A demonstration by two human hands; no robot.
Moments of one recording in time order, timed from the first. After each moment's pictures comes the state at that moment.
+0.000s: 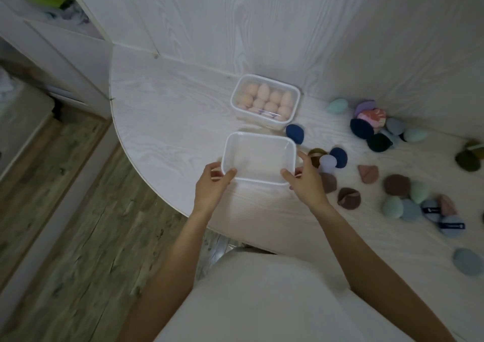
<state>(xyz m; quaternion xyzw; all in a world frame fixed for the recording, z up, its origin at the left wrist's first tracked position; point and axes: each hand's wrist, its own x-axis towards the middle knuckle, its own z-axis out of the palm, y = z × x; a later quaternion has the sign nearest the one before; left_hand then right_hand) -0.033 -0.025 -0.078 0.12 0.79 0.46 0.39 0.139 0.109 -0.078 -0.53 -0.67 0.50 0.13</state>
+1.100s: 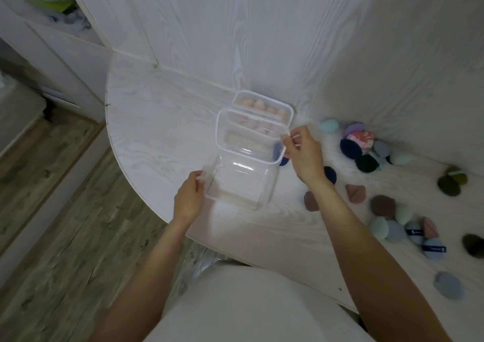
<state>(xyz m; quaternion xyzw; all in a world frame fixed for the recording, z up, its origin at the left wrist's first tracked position) -0.056 -0.033 -0.088 0.25 0.87 0.30 0.30 0.102 0.173 -0.027 -0.48 -0.71 0.46 0.23</state>
